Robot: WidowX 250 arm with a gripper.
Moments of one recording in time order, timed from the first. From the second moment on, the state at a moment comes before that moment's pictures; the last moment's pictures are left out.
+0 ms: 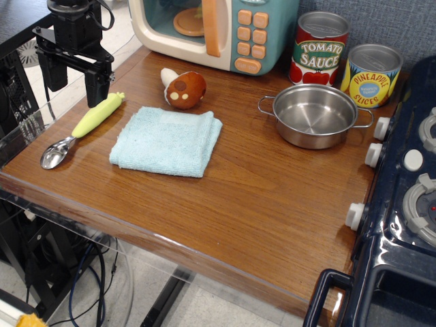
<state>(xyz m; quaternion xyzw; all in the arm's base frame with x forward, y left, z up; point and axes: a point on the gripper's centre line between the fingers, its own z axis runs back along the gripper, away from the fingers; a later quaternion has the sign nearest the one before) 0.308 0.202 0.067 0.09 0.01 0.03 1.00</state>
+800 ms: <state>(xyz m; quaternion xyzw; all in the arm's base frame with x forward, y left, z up) 0.310 0.136 0.059 0.08 0.01 -0.06 0.99</state>
